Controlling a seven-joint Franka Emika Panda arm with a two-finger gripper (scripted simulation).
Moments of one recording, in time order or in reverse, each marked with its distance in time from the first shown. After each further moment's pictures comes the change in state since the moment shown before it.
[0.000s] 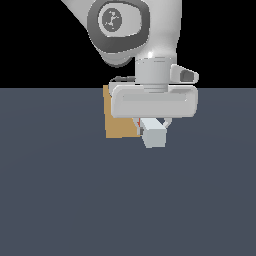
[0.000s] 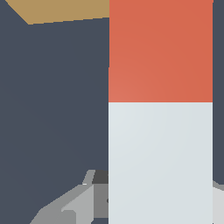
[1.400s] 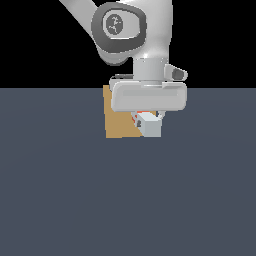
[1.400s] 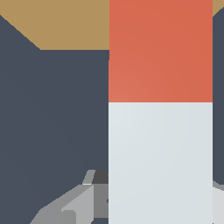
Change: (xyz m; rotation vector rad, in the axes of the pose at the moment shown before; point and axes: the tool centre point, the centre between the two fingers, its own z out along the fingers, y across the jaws) arm 0.043 -0.002 -0.008 0.002 -0.001 -0.086
